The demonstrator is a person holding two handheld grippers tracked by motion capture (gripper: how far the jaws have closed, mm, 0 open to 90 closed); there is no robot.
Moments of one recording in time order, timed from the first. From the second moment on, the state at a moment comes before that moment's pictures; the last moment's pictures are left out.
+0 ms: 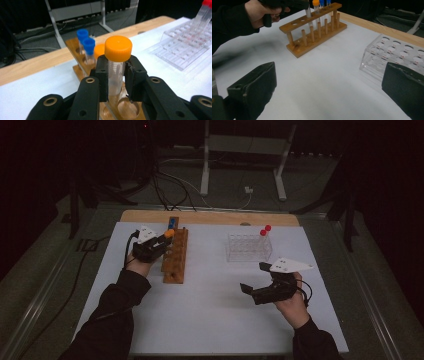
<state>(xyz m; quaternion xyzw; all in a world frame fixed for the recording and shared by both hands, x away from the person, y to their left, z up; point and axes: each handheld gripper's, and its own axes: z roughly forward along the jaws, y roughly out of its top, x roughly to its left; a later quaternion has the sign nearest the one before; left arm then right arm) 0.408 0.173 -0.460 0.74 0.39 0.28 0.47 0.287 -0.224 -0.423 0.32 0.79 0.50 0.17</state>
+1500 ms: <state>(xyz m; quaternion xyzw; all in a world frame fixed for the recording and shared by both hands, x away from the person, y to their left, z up) 0.399 0.169 -0.451 0.76 0.39 0.25 0.45 0.286 -0.228 -0.418 0.32 0.78 0.50 0.18</state>
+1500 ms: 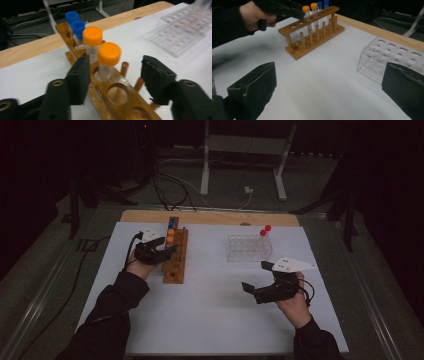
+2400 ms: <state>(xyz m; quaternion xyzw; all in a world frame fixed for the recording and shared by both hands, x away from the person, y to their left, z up) 0.312 0.203 -0.451 0.76 0.31 0.17 0.54 0.377 -0.260 -0.430 0.42 0.75 0.45 0.25</state>
